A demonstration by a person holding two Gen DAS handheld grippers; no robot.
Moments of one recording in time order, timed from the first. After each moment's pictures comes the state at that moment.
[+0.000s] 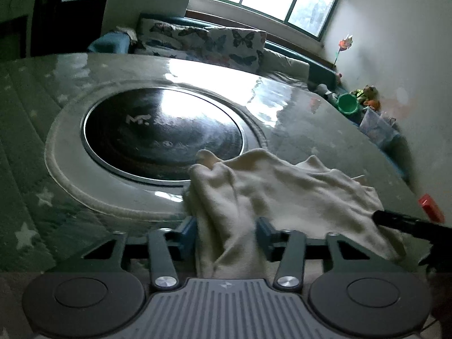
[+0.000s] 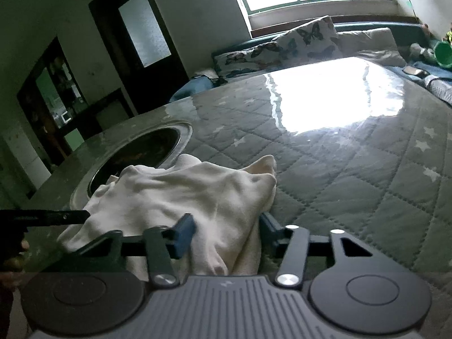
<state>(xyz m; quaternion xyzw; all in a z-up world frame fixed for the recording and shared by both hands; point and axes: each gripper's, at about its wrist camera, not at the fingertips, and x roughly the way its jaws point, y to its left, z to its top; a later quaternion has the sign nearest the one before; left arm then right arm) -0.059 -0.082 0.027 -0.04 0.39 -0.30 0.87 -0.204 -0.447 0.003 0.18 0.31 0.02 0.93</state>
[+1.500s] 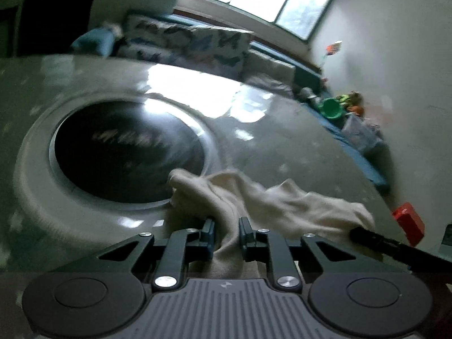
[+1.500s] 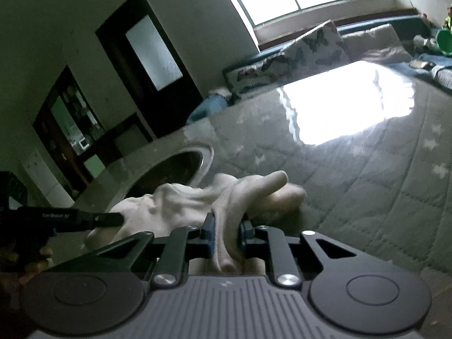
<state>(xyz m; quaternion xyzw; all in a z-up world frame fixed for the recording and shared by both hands) -0.053 -0.118 0.064 -0.06 0.39 -0.34 0.85 -0.227 -0.447 0.022 0.23 0.26 0.04 0.94</state>
